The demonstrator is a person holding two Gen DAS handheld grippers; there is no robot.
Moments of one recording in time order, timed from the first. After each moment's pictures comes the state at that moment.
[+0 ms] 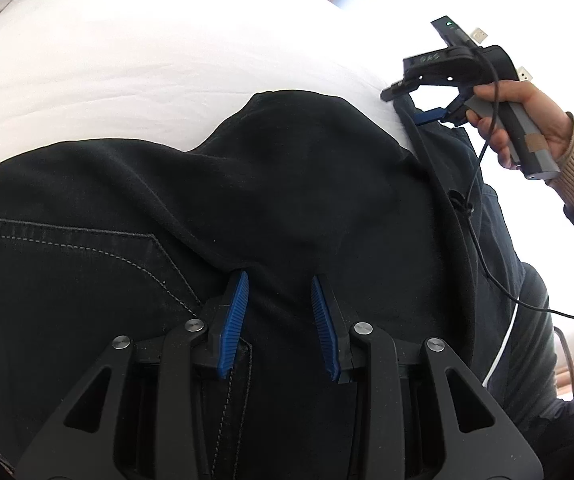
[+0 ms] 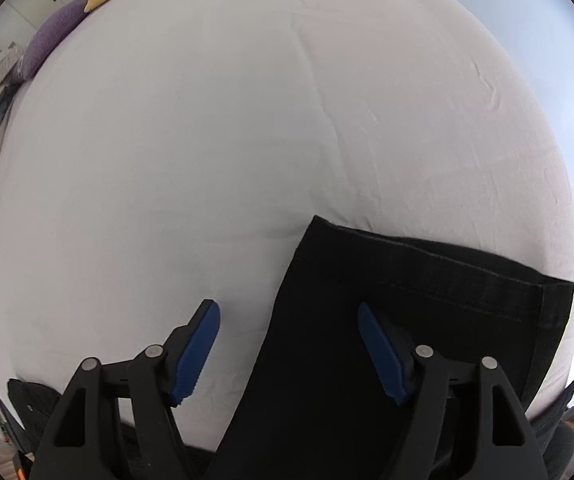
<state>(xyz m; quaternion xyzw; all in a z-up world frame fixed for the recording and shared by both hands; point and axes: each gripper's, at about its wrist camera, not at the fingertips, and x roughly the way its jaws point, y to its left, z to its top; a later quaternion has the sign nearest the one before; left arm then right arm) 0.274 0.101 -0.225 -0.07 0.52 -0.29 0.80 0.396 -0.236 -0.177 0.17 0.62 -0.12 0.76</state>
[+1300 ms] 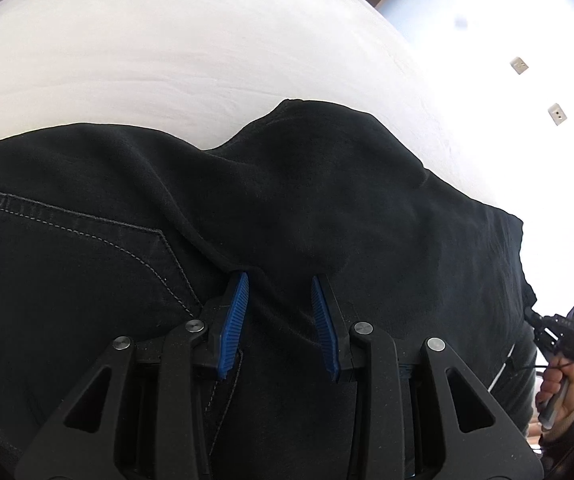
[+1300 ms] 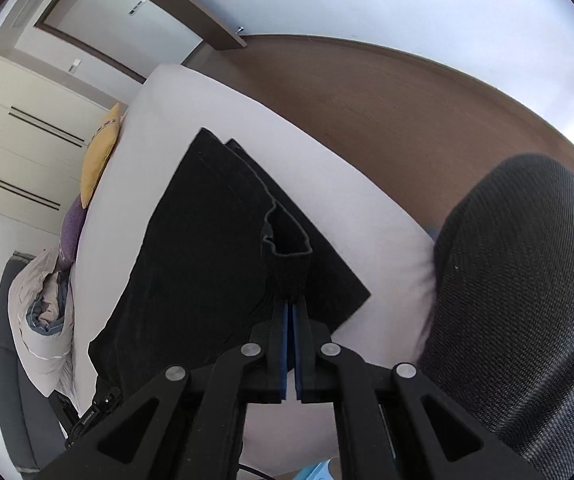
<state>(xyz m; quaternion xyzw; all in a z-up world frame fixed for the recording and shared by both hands) 0.279 0.107 -0.241 -0.11 0.55 -0.22 0.80 -0.032 -0.381 -0.195 0.47 0.37 -0.19 0.78</state>
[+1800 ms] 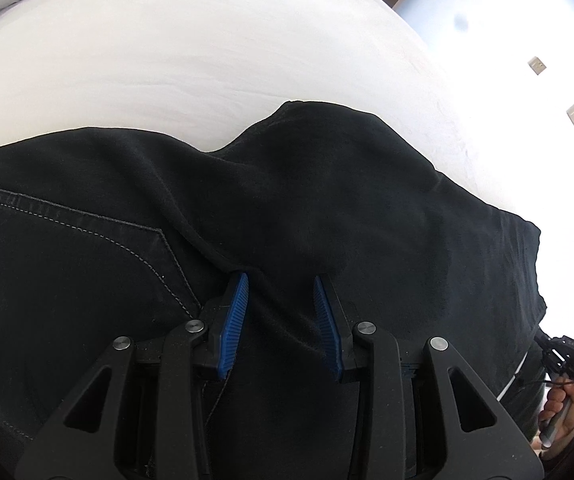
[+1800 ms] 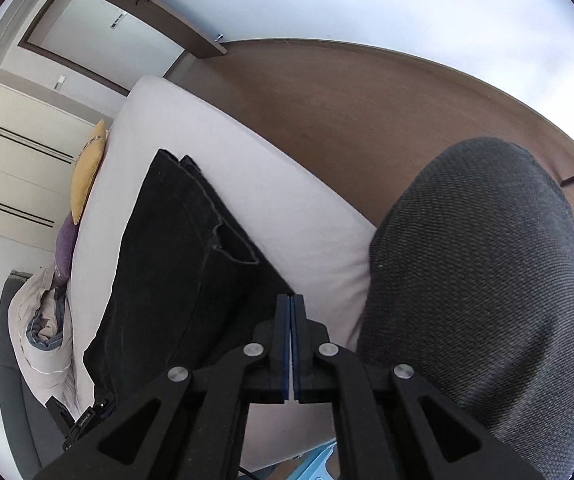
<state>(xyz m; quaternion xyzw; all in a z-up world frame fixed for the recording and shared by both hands) 0.279 0.076 -0.237 -0.09 0.55 -0.18 0.81 -0.069 -0.403 -0.204 0.49 0.37 -0.21 0.76</state>
